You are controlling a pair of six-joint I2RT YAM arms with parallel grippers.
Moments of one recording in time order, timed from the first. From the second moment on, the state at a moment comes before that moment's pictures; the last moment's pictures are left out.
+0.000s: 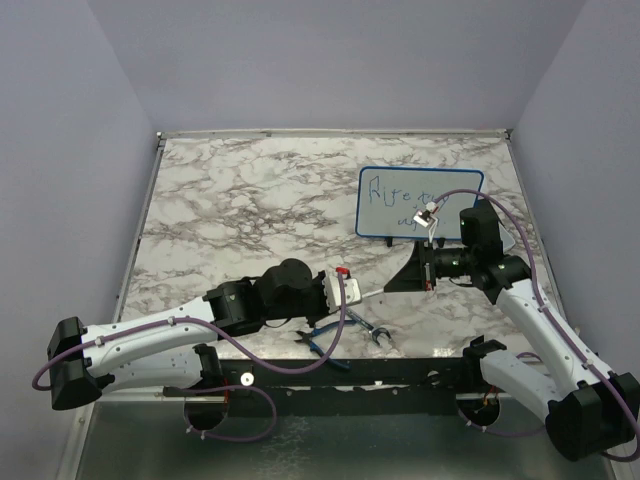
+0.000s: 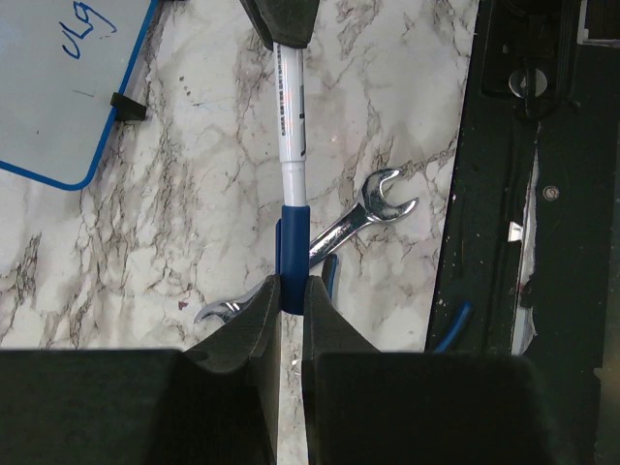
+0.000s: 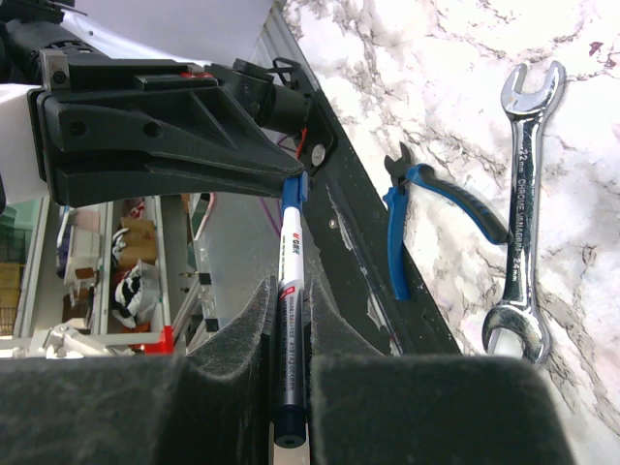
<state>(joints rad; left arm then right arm) -1.18 0.98 0.77 -0.27 0.10 0.23 0.27 0.93 0.71 -0.47 -1.12 0.37</state>
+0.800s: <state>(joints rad) -1.19 1.04 0.77 -0.21 0.10 0.19 0.30 0.95 0.66 -0.39 -1.12 0.40</state>
